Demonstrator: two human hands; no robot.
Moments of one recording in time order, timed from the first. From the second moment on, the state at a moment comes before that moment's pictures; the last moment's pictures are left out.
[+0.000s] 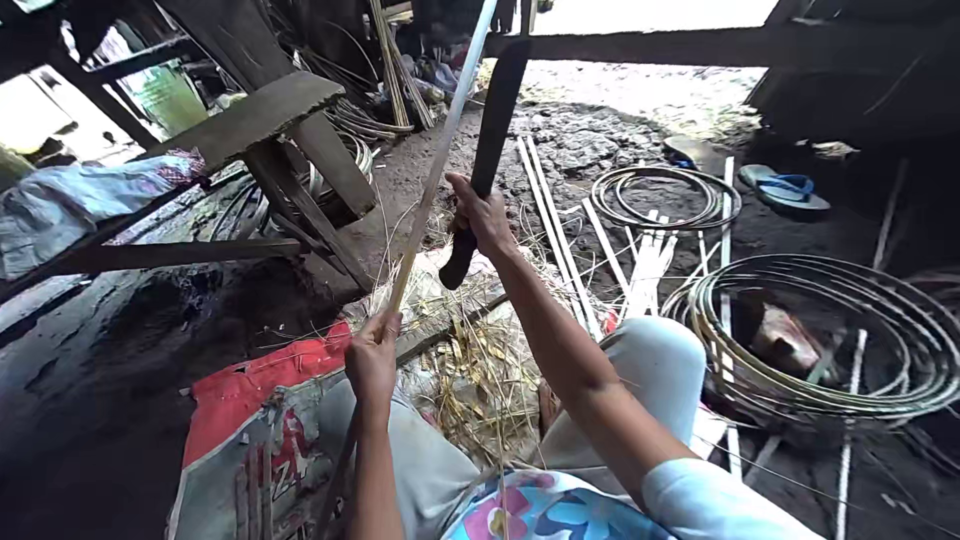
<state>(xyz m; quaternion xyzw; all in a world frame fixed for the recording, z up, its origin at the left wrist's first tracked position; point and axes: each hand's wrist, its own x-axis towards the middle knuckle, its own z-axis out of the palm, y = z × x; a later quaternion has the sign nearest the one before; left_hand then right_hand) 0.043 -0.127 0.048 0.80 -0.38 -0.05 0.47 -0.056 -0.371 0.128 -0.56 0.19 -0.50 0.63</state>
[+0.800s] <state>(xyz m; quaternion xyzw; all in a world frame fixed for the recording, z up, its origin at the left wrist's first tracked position) 0.028 -0.188 0.078 0.71 -0.38 -0.32 0.51 -0.044 -0.341 0.080 -0.68 0.27 -0.32 0.61</state>
